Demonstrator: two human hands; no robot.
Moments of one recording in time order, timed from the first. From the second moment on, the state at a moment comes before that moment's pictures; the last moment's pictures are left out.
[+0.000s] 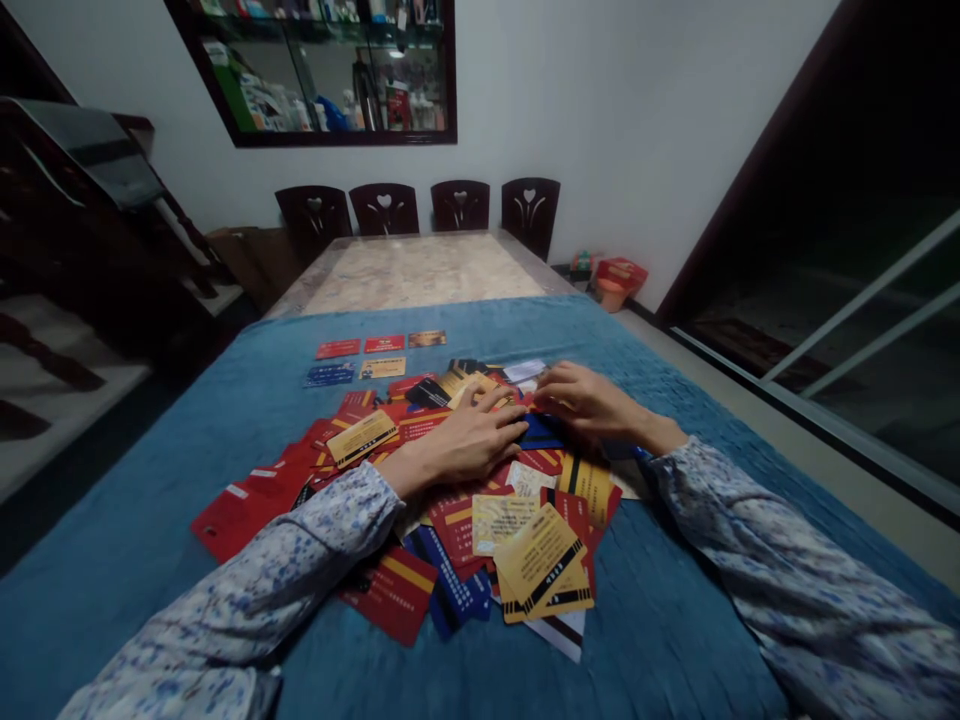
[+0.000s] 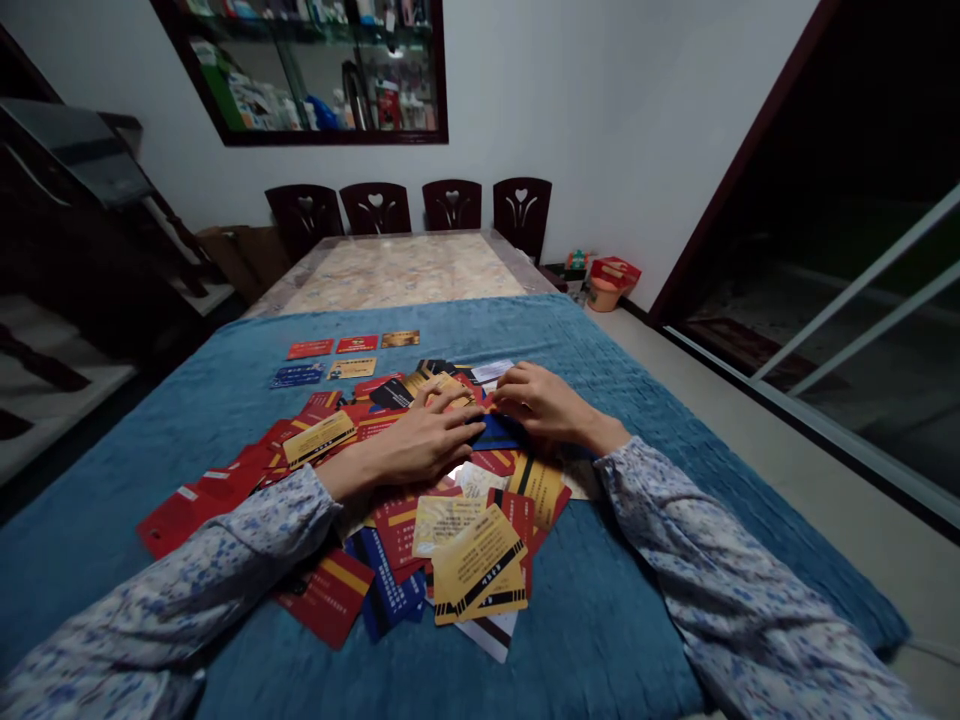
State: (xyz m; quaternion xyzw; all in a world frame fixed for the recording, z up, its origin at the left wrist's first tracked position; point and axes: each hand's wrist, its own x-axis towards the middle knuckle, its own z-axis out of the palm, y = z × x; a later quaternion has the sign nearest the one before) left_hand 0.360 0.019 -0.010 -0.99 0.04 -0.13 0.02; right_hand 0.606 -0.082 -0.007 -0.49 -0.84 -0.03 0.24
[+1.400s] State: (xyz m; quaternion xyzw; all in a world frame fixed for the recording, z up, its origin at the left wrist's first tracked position) left_hand 0.354 0.040 -0.003 -0.97 0.02 -0.23 -0.03; right_hand 0.582 -0.094 -0.015 -0.49 -0.81 -0.09 0.30
